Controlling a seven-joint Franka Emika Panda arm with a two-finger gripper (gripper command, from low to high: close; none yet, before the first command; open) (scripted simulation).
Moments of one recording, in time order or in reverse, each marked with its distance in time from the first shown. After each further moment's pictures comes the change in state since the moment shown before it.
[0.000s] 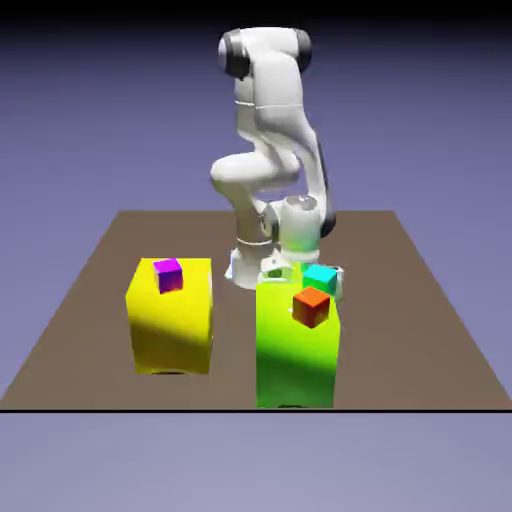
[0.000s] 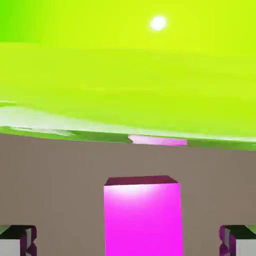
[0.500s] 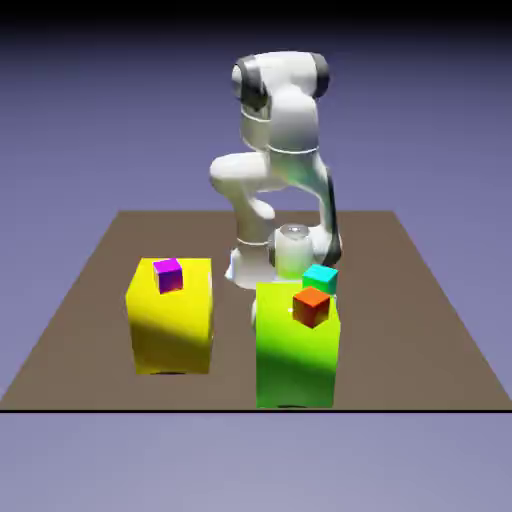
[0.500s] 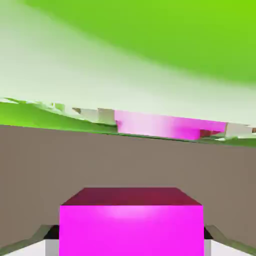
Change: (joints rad) arm -0.096 0.222 0.174 0.059 0.276 0.165 -0.208
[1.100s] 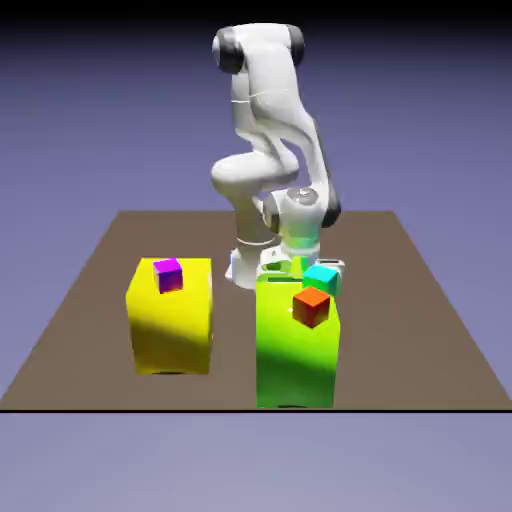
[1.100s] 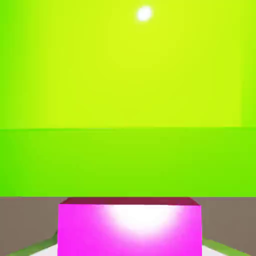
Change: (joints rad) arm 0.186 -0.353 -0.213 0.054 -0.123 -0.591 0.317
